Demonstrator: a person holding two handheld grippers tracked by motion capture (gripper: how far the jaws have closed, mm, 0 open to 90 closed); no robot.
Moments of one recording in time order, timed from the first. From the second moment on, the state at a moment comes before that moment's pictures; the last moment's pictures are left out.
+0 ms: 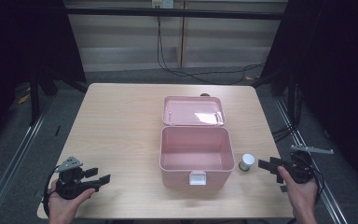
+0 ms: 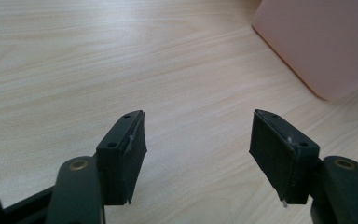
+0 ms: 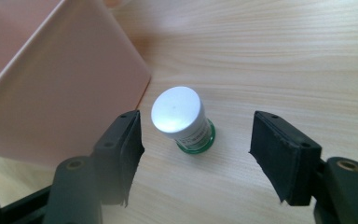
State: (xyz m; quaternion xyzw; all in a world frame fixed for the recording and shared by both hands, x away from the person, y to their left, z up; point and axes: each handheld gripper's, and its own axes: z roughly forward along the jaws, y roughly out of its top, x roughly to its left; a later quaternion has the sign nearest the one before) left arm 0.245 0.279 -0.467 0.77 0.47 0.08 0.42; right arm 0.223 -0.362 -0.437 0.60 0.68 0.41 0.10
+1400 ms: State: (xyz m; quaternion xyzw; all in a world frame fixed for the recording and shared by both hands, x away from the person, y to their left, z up) left arm 0.248 0.279 -0.469 0.78 0.47 0.07 0.41; right arm 0.302 -0.318 -0.407 0.56 0.81 0.16 -0.04
